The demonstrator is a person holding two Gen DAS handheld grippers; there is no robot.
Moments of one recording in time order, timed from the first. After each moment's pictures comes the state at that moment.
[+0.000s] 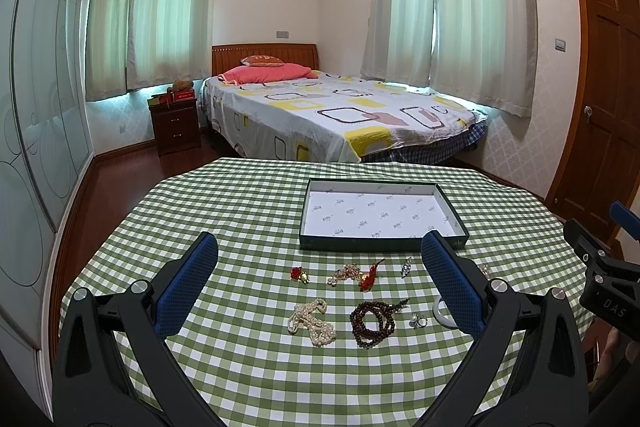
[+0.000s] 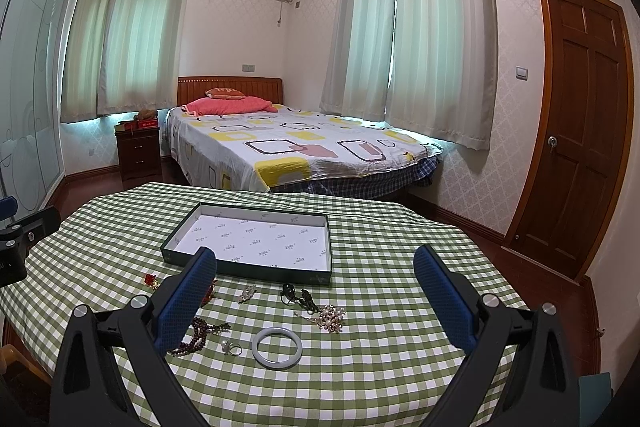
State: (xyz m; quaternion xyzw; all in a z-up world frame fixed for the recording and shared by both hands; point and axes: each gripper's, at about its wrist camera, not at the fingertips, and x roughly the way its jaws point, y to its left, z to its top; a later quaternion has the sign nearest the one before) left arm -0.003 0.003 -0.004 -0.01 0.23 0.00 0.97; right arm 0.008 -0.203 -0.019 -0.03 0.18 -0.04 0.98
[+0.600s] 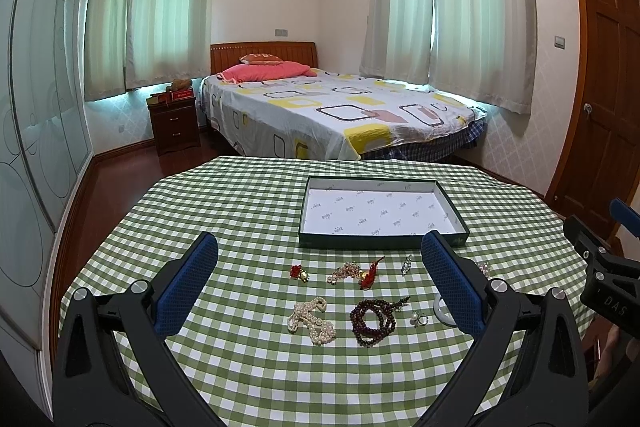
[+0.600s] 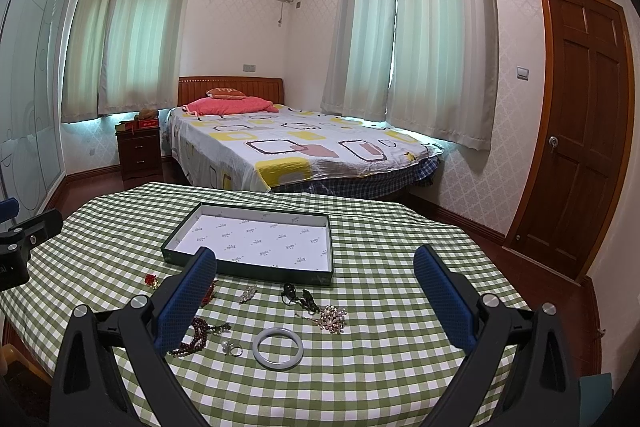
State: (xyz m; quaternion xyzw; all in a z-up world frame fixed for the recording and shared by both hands) left arm -0.001 0.003 -0.007 -0.01 0.23 0.00 0.97; right arm 0.008 -0.203 -0.019 -0.03 0.18 -0.03 0.98
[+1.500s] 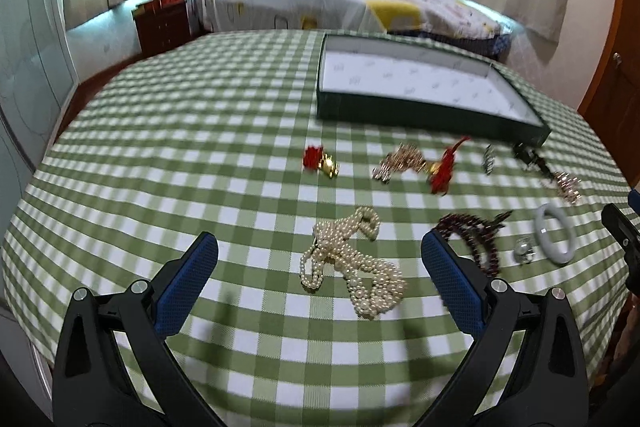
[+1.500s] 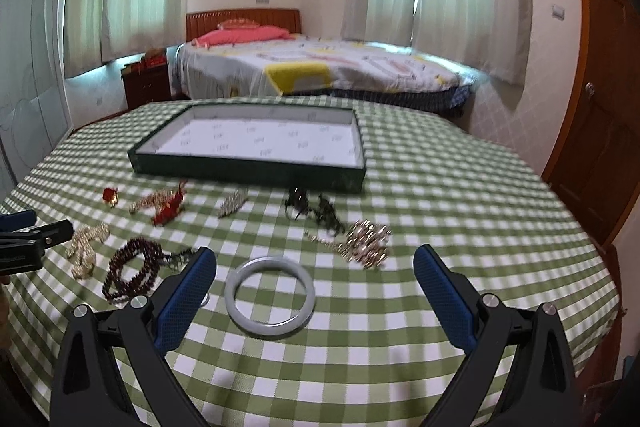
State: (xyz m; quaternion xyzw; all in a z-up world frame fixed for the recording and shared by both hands) left arm 0.106 0.035 -0.170 -0.02 0.41 0.00 0.91; right arm 0.090 -0.210 -0.151 -0.02 0.30 0.01 0.95
